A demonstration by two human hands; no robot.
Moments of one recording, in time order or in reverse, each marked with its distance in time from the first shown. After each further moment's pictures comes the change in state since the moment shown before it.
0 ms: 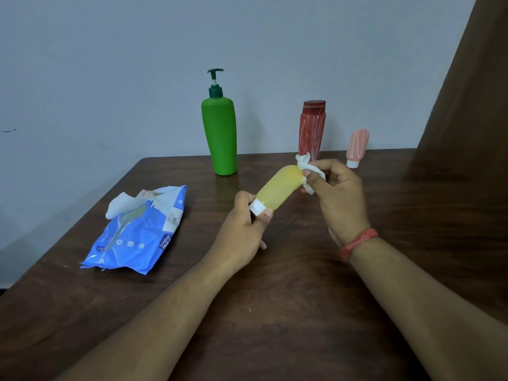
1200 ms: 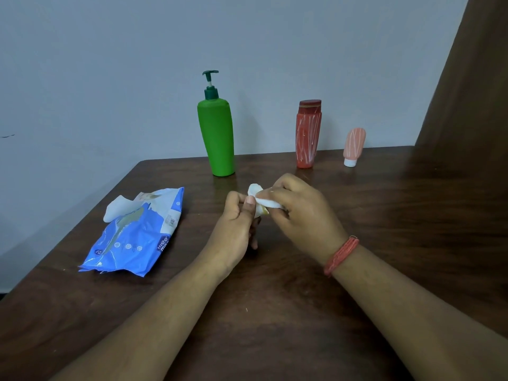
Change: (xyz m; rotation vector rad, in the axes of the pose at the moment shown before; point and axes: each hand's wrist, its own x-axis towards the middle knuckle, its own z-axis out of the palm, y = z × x) left_hand 0.000 -0.002 0.001 -0.393 0.035 0.002; right_hand -0.024 -0.009 0.017 -0.684 -0.362 -0.610
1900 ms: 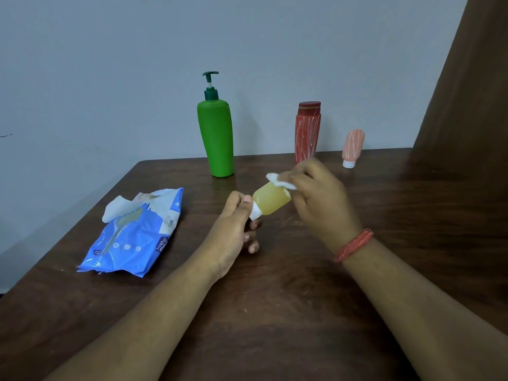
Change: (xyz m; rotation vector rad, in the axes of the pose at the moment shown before) left_hand 0.002 0.004 -0.003 -0.198 -0.103 -0.125; right_hand 0.006 0.015 -0.017 -0.139 0.163 -0.020
